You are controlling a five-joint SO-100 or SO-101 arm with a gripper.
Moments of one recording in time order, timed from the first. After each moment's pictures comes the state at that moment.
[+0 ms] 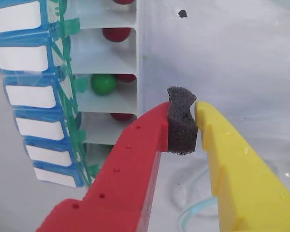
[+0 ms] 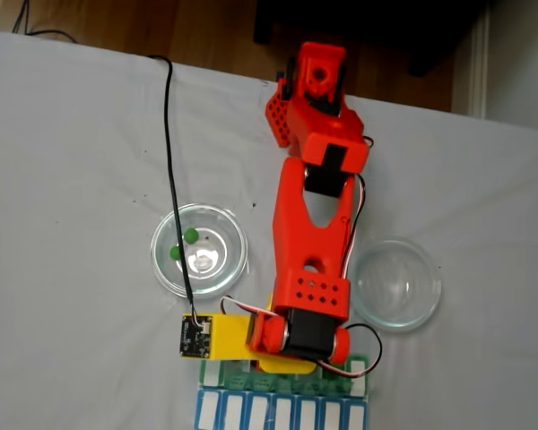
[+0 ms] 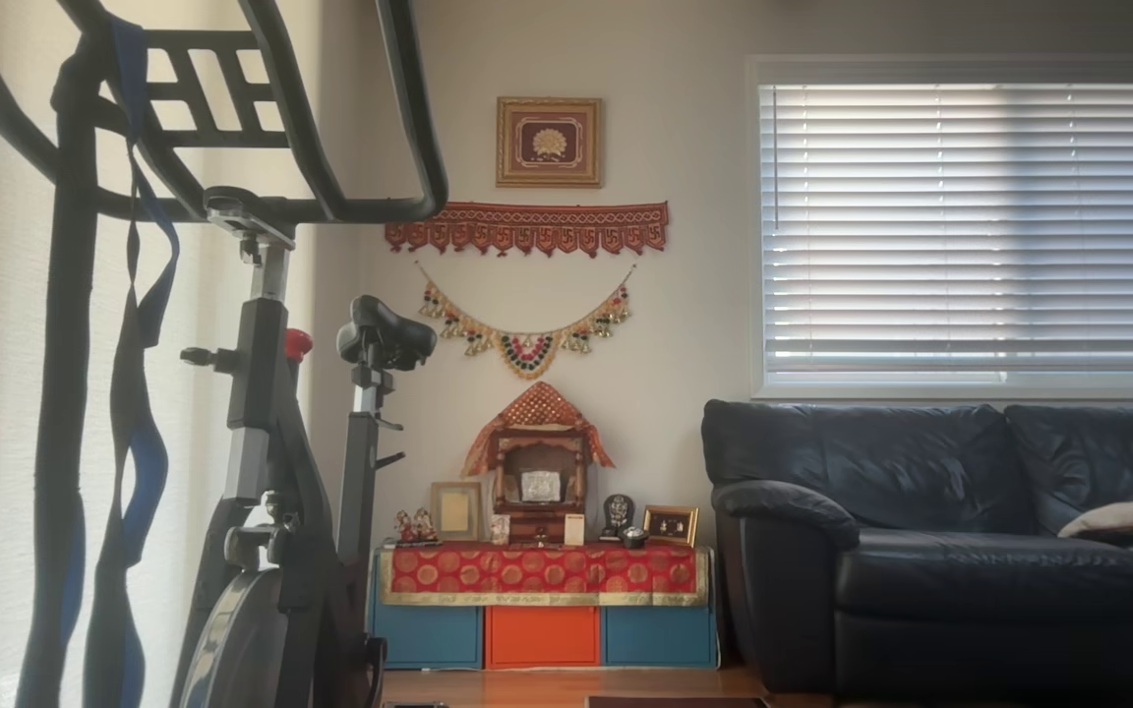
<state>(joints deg) 3.7 74.3 42.8 107.3 -7.6</state>
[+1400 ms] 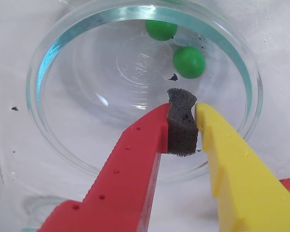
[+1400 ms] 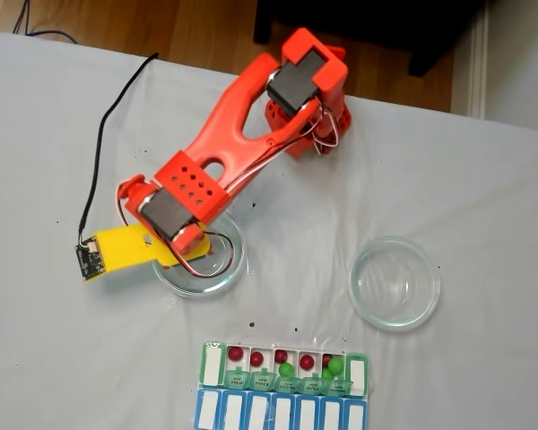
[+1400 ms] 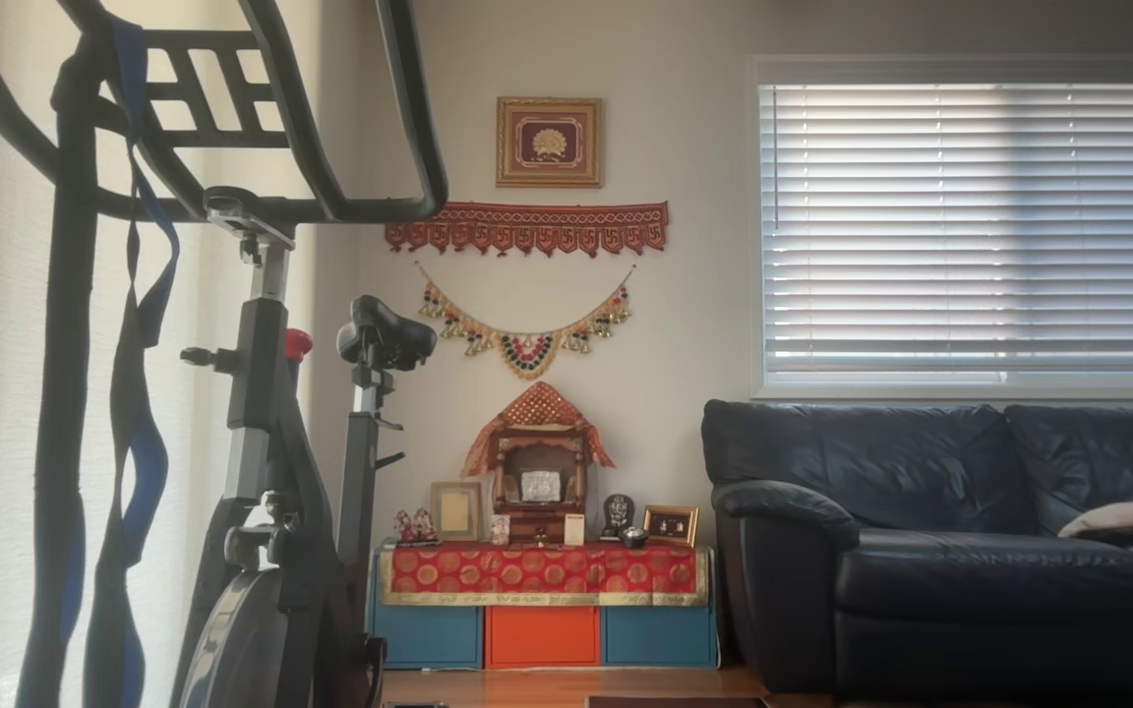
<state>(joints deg) 34.3 98.0 87.7 89.5 -60.6</state>
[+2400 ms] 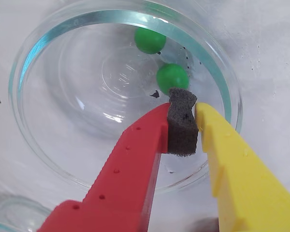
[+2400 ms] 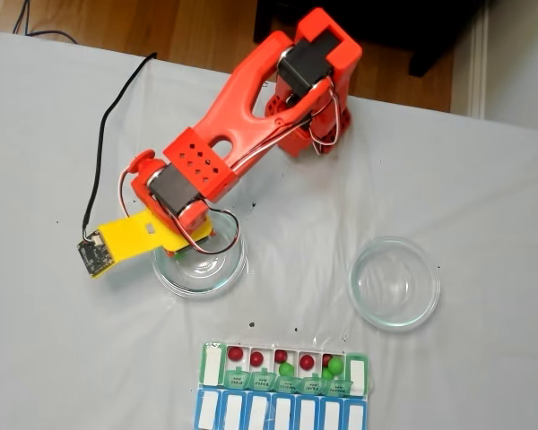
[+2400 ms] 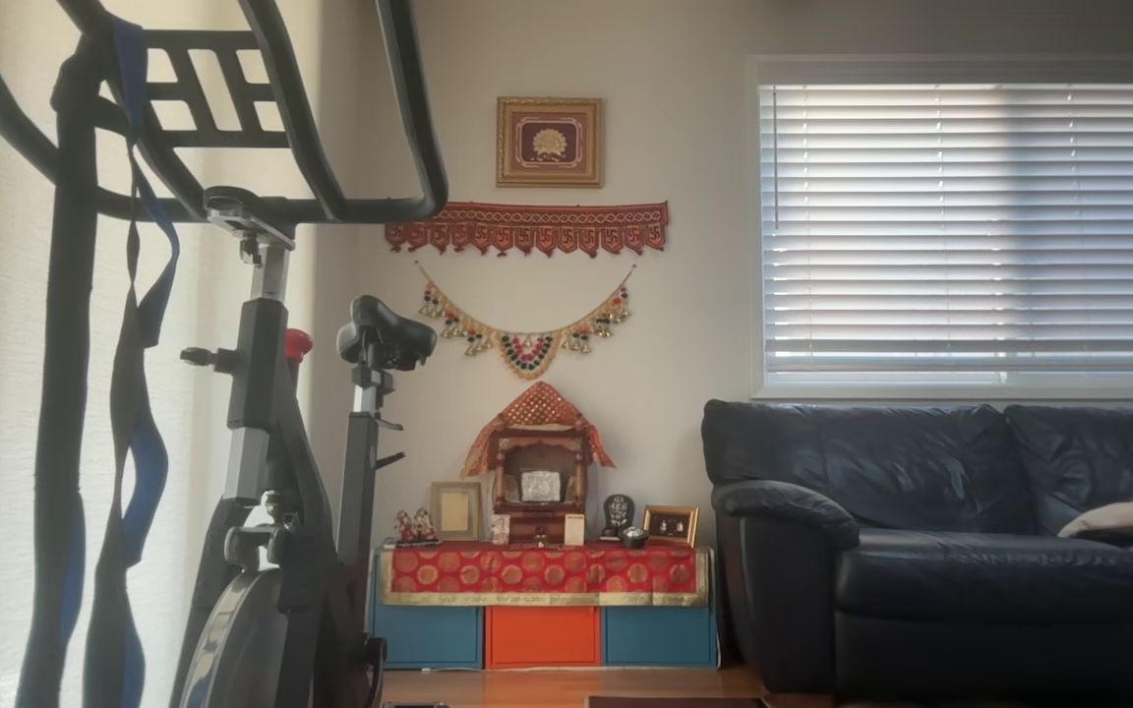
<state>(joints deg) 36.1 106.2 100.4 78.8 -70.9</state>
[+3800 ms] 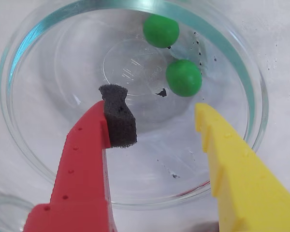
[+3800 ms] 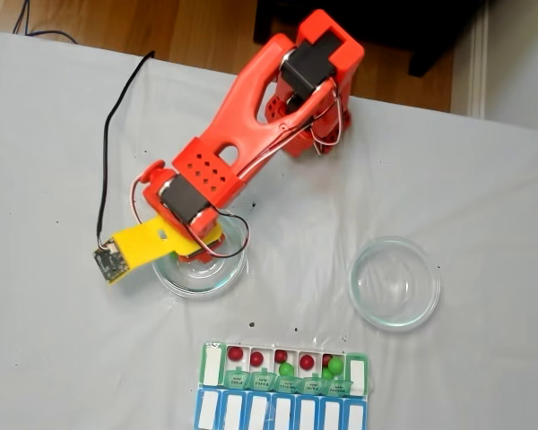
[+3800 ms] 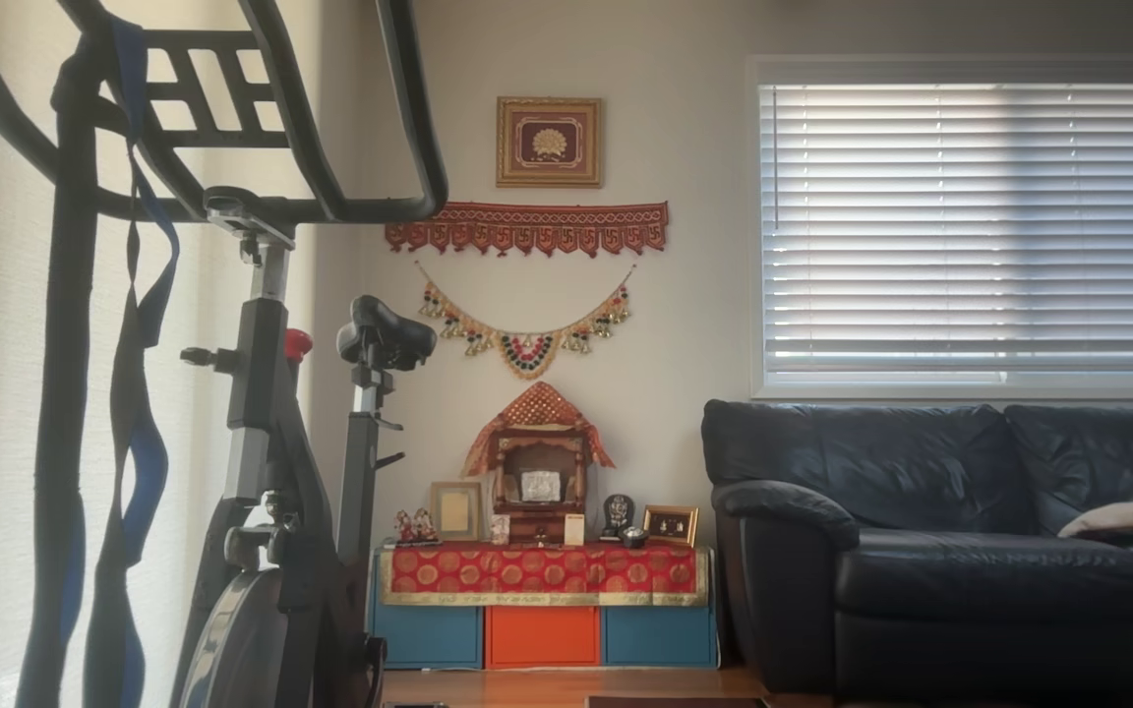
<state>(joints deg) 33.8 106.2 106.6 74.3 -70.8</state>
